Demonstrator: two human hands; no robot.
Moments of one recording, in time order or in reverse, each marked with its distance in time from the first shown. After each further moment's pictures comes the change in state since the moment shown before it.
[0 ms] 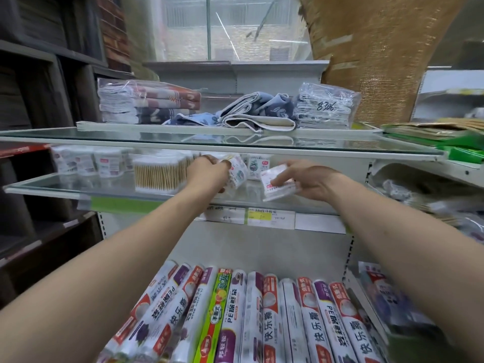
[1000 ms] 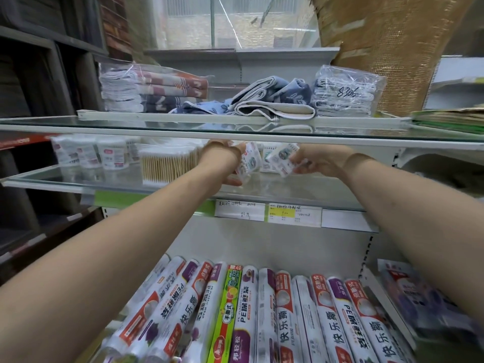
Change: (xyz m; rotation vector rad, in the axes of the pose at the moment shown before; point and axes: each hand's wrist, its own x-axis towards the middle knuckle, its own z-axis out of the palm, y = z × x) left_hand 0.039 -0.004 0.001 -0.096 -0.167 -0.057; right_hand 0.062 -0.008 0.001 -0.175 0.210 0.046
